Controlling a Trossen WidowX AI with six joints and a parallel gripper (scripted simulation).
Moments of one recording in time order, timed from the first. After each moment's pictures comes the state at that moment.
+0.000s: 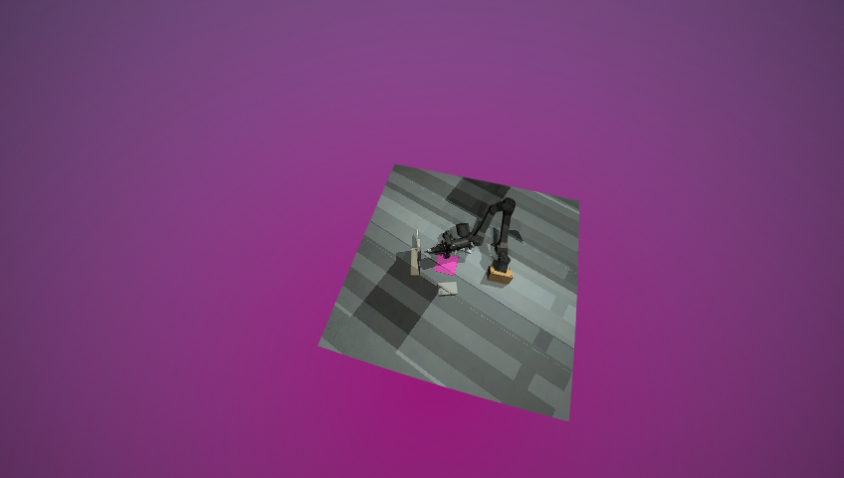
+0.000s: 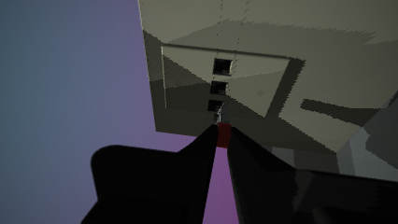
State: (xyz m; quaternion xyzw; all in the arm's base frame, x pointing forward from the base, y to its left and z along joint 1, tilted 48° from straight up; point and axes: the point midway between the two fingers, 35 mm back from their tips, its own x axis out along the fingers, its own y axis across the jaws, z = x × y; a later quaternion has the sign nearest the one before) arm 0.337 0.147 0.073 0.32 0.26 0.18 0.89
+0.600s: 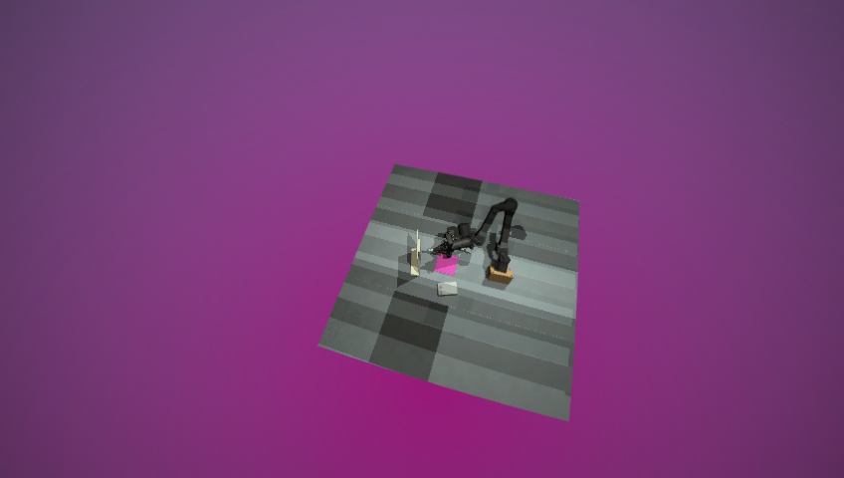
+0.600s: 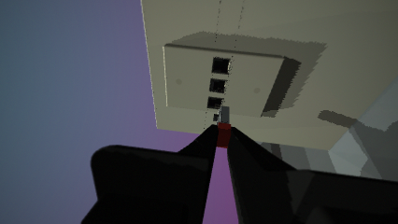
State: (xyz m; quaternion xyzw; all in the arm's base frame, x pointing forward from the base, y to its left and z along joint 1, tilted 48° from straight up) arm 0.330 0.142 0.075 0.32 0.26 0.18 0.89
